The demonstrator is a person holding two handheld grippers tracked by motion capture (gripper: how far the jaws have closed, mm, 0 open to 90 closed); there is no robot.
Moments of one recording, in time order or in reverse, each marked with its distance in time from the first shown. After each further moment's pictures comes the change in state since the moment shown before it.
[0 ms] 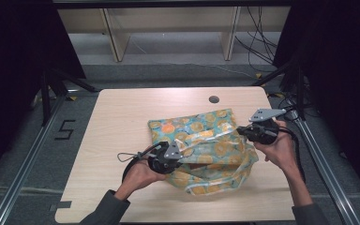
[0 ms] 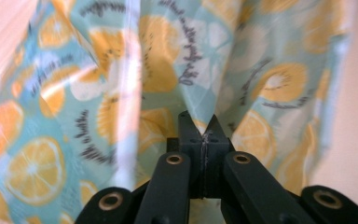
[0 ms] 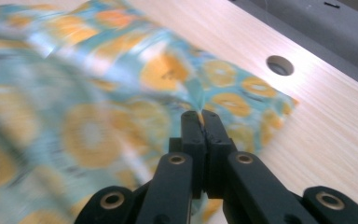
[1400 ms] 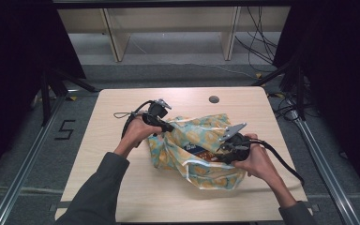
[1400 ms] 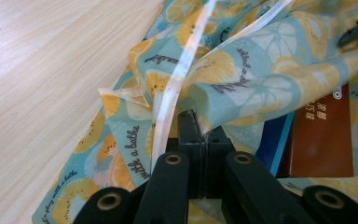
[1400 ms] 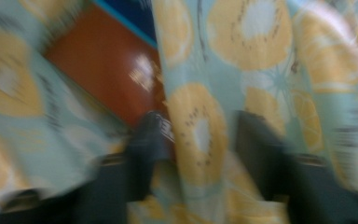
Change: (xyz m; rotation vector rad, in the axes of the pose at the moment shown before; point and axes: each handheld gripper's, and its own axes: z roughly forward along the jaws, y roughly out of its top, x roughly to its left) left arm 0.129 0.031 0.010 0.084 0.007 -0.283; right arm 0.064 -0.003 0.049 0.278 0.110 -0.132
